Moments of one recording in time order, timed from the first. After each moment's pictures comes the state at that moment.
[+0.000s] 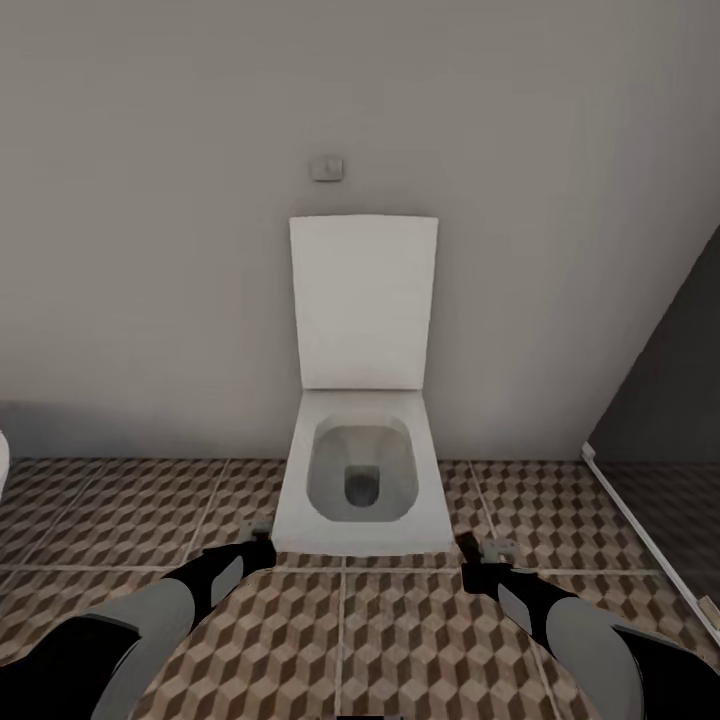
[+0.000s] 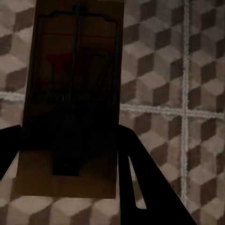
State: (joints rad) left arm -0.88 0.00 -0.23 -0.05 0.35 0.12 -0.05; right arm -0.84 -0.05 -0.27 0.03 0.26 0.02 0.09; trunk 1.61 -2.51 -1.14
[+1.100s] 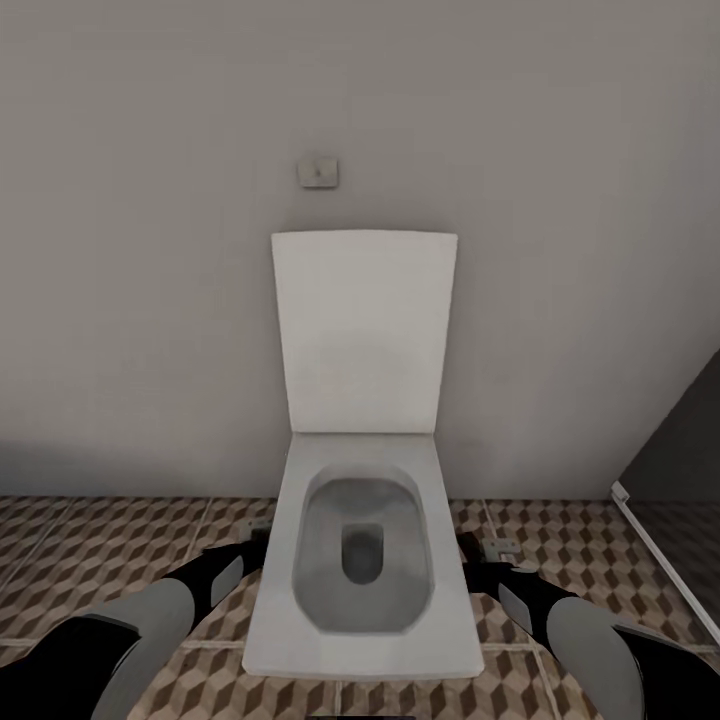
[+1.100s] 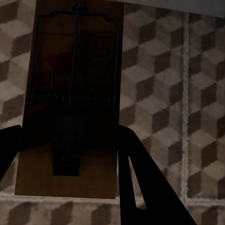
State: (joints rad) left arm -0.88 0.00 -0.23 -0.05 0.35 0.11 -0.05; right arm -0.84 -0.05 -0.26 0.02 0.26 0.02 0.09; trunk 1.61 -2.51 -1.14
